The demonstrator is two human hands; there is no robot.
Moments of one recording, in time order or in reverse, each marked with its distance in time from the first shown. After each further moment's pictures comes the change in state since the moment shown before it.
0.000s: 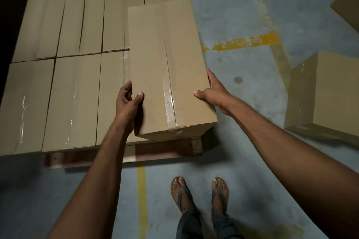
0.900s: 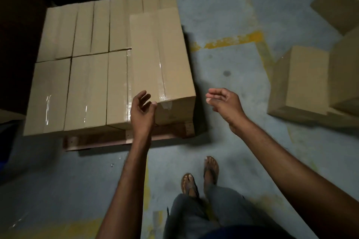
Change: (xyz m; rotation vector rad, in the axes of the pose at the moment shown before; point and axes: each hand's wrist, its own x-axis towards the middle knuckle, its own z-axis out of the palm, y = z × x) left_hand -0.249 0.061 0.035 0.032 0.132 0.131; right_hand -0.246 -0.007 -0.048 0.186 0.203 -0.025
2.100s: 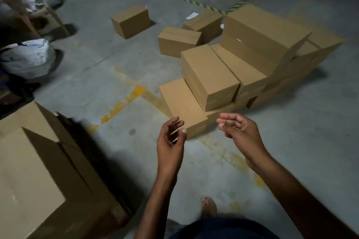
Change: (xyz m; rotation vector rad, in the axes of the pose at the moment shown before) left_hand -0.324 0.114 0.395 -0.053 -0.888 0.239; right_hand -0.219 0.052 -0.443 0.381 0.729 -0.173
